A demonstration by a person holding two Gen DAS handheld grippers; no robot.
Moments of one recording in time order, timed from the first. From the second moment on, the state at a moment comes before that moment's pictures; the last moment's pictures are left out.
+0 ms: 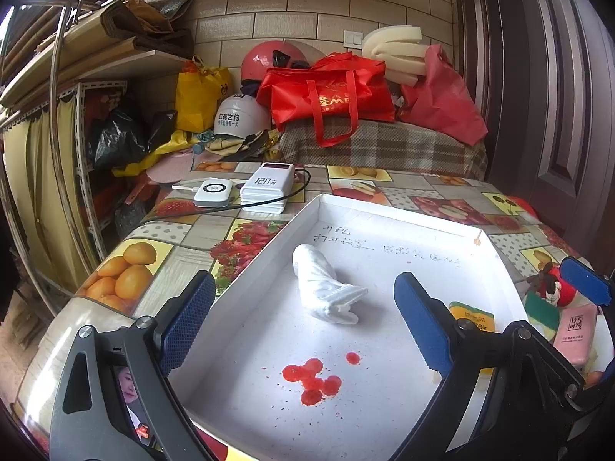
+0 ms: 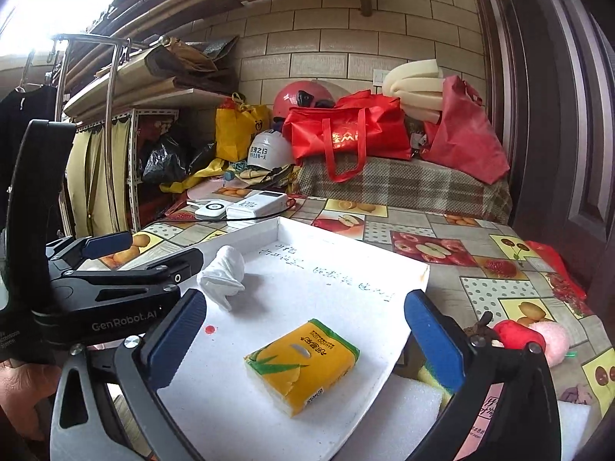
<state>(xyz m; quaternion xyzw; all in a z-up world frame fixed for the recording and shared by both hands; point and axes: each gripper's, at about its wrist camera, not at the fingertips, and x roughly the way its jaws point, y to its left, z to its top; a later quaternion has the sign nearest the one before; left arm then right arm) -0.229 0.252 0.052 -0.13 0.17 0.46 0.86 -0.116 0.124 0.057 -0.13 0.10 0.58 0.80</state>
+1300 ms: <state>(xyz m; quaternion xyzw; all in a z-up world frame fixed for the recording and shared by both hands) -0.127 0.068 0.028 0.02 0.34 0.13 0.93 0.013 -0.010 0.020 -0.21 0.33 0.47 0.79</state>
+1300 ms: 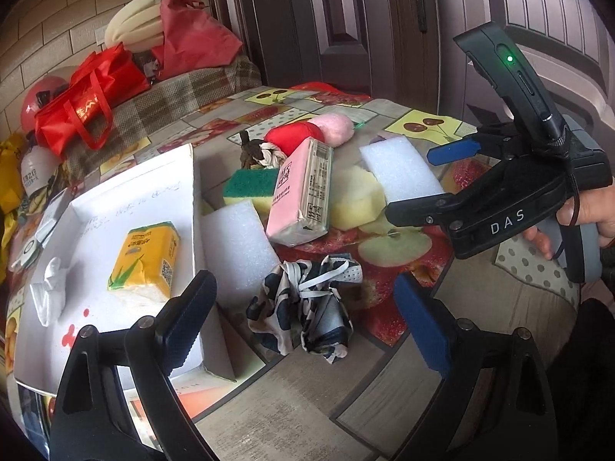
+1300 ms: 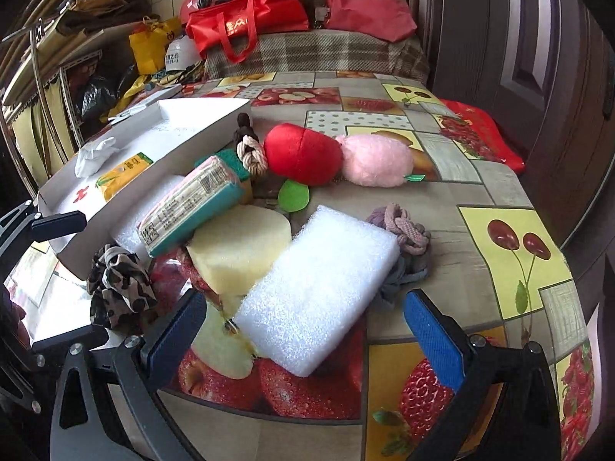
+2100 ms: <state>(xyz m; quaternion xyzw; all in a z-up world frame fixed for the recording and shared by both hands) -0.104 0.066 0.019 -0.02 0.39 0.11 0.91 0.040 -0.030 0.019 -0.23 0.35 0.46 0.79</state>
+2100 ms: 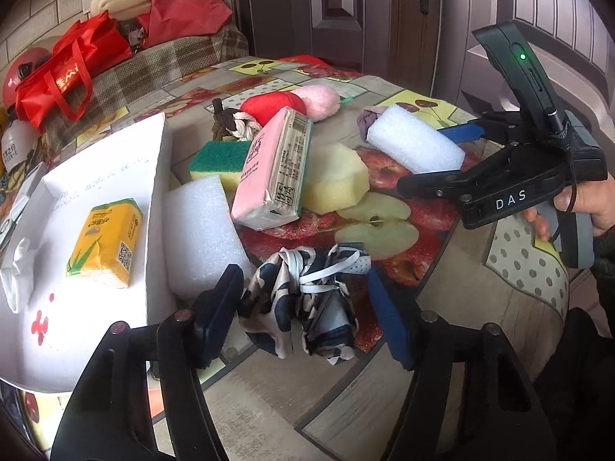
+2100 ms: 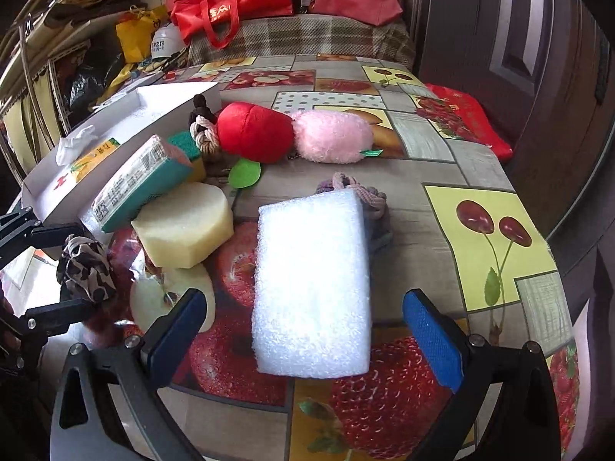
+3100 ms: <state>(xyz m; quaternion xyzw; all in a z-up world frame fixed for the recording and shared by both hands) -0.191 0.106 0.065 -0.02 0.16 0.24 0.96 -0.005 -0.075 0.076 -0.02 0.12 0.49 0.87</state>
